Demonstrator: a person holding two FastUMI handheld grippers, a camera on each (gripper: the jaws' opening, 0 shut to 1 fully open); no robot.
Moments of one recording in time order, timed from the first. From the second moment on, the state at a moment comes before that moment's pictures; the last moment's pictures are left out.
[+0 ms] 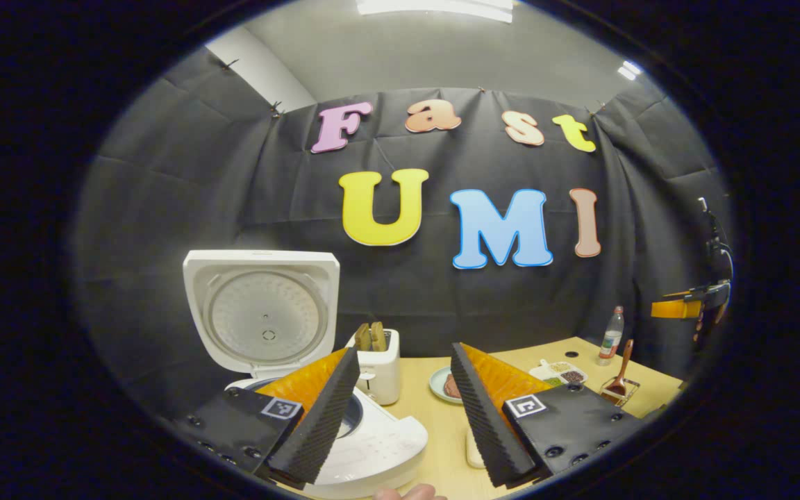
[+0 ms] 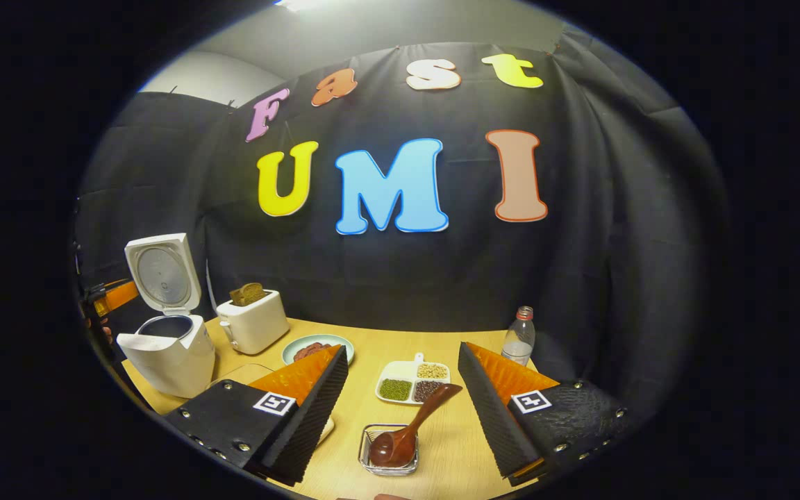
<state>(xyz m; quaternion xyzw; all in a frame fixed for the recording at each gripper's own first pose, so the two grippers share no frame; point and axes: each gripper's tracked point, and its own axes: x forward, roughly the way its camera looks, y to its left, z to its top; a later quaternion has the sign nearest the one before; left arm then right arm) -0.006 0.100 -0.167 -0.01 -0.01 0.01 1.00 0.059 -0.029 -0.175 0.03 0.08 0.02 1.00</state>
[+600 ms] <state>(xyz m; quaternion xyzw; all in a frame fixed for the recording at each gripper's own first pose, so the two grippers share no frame) 0.015 0.044 -0.170 0.01 -0.02 -0.03 1.00 0.116 -0.065 -0.292 0.06 0.17 -0.02 0.98</state>
